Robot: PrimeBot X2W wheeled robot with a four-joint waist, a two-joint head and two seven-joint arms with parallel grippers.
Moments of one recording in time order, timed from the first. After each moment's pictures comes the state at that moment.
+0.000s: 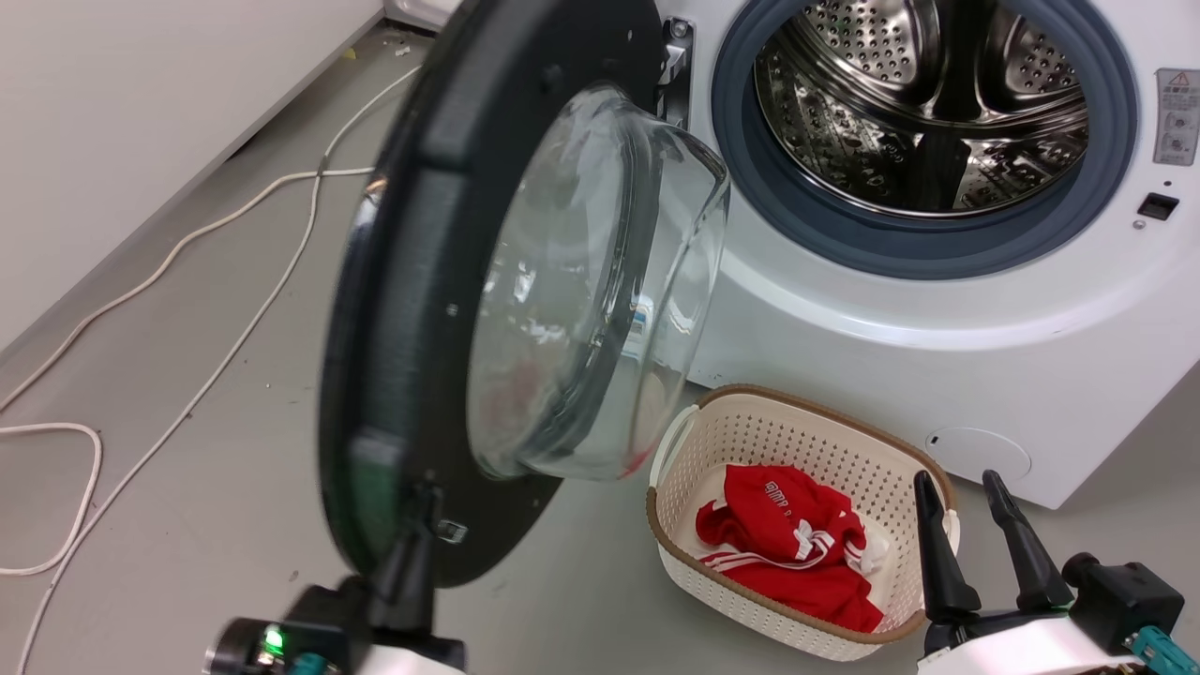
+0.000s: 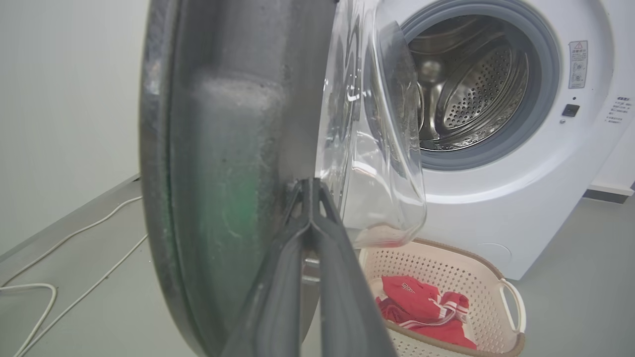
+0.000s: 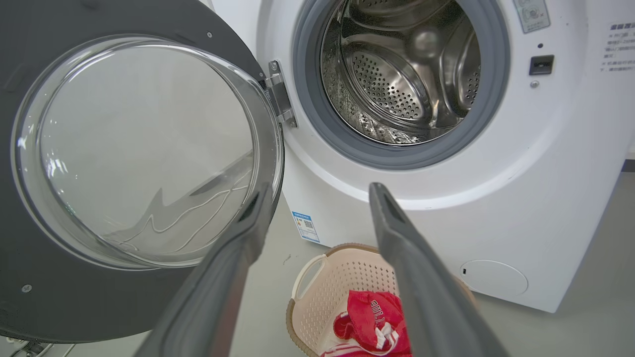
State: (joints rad) left arm 0.08 0.22 -0.33 -0.05 -0.27 0.17 -0.22; right arm 0.07 -0.05 0.03 0.11 0.26 0.13 -0.26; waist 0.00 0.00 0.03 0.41
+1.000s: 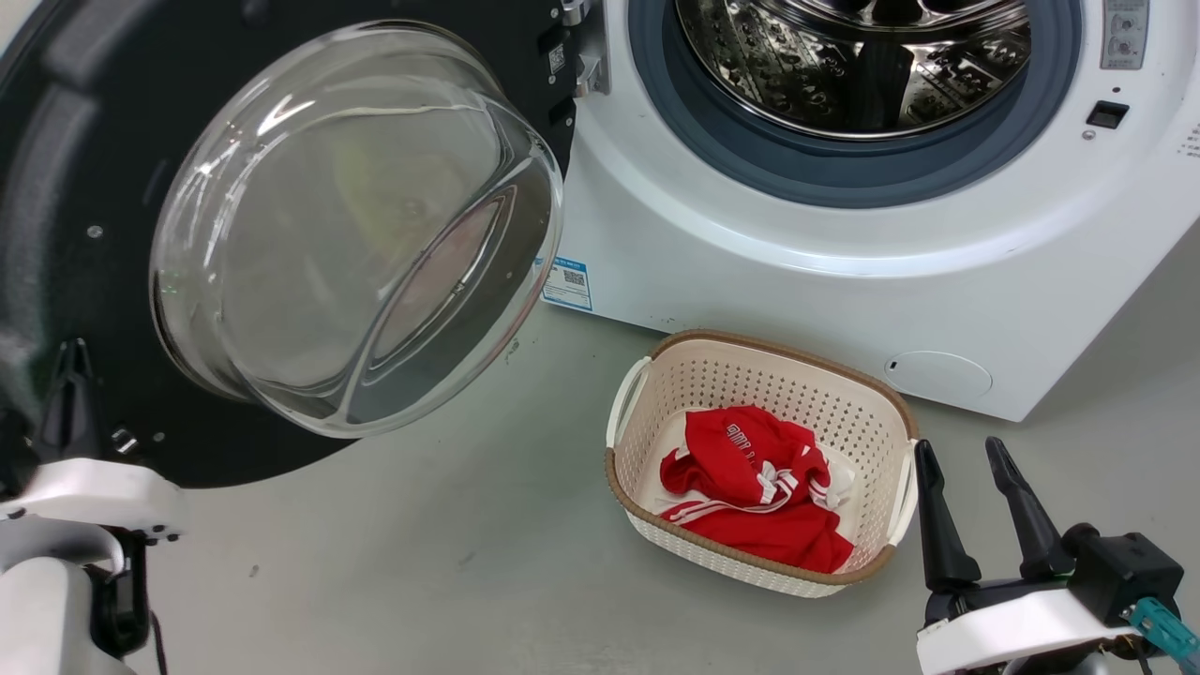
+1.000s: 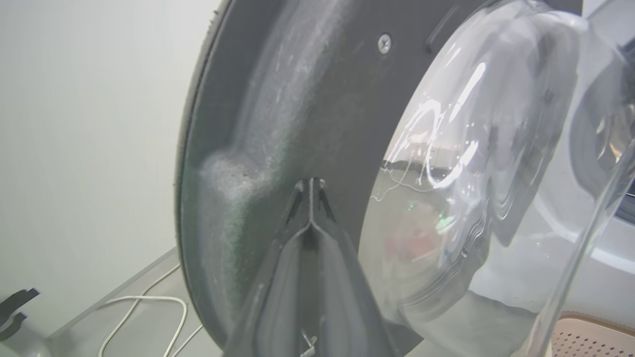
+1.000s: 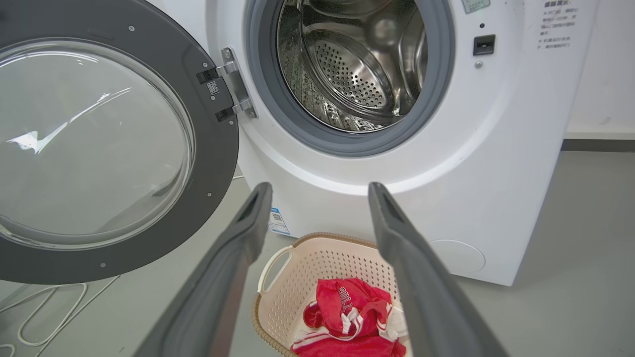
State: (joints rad) left arm -0.28 0.41 0.07 0.38 -0.36 0.07 -0.26; right arm 0.02 -0.05 0.03 0.11 0.22 0.13 -0.26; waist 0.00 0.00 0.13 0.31
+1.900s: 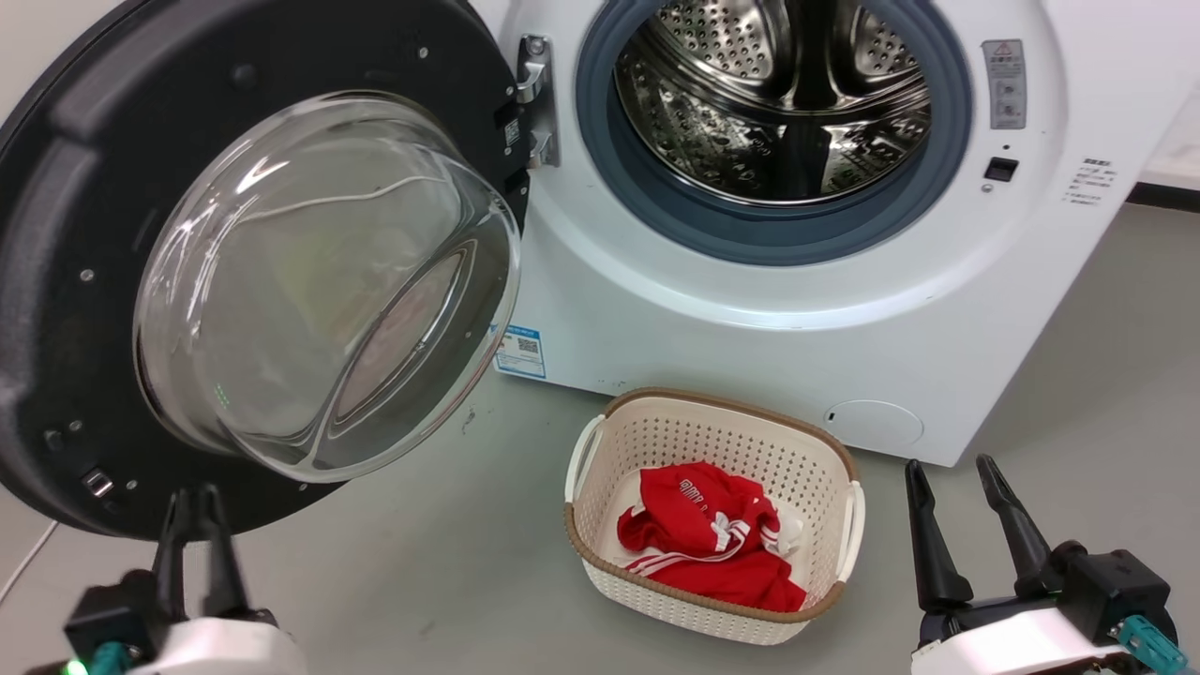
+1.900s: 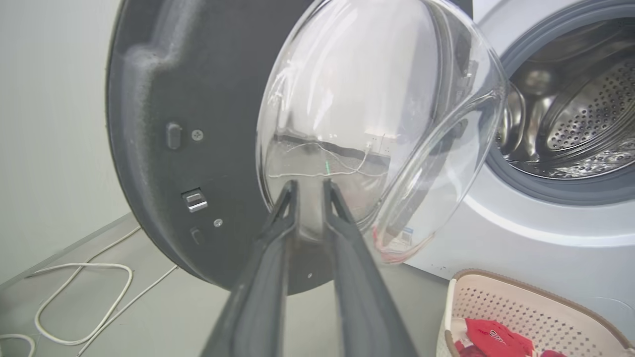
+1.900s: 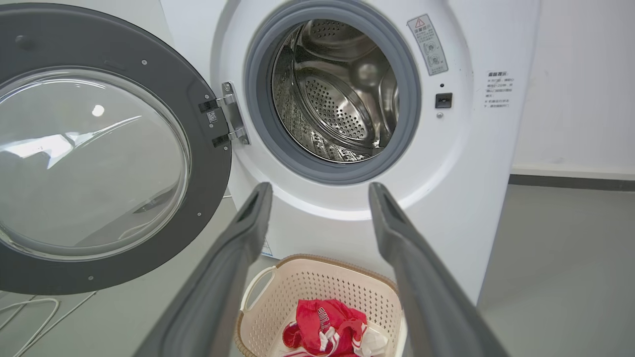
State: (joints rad) left arm 0.02 0.16 0.16 0.17 -0.20 0.03 -0.26; right arm 0.05 -0.05 0.04 0.10 0.20 0.13 -0.26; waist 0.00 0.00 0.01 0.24
